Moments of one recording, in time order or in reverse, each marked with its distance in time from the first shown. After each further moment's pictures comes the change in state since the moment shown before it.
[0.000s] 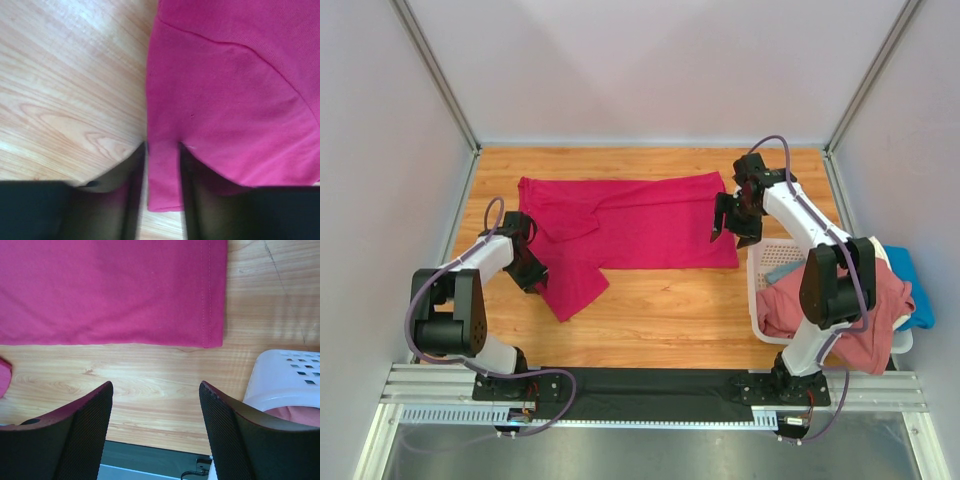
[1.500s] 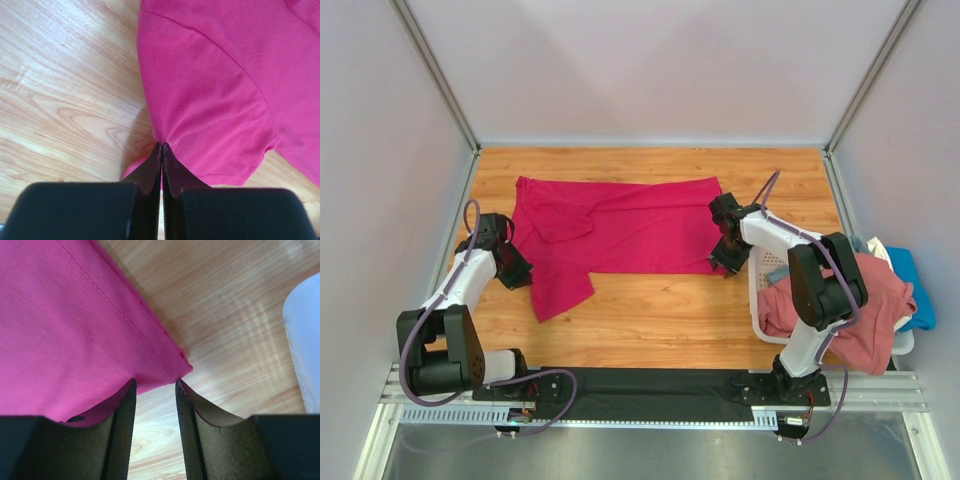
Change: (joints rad) left arm 0.127 -0.205 -0.046 0.013 0.085 0.137; right arm 0.125 0.018 -0.315 0.199 0.294 0.609
